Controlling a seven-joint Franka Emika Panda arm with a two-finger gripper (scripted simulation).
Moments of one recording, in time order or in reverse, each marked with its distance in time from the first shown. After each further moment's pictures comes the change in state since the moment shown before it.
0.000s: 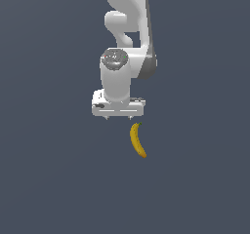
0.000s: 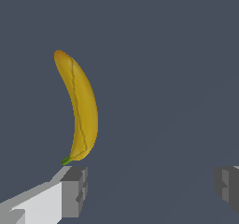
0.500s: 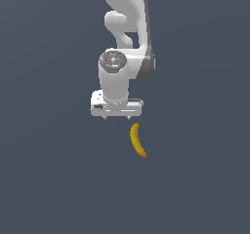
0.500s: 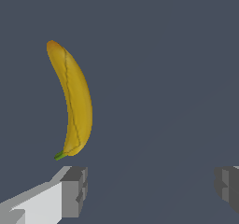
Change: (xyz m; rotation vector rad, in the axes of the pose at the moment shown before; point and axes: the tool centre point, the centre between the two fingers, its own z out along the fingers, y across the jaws) arm -0.004 0.007 0.004 -0.011 -0.029 -0.019
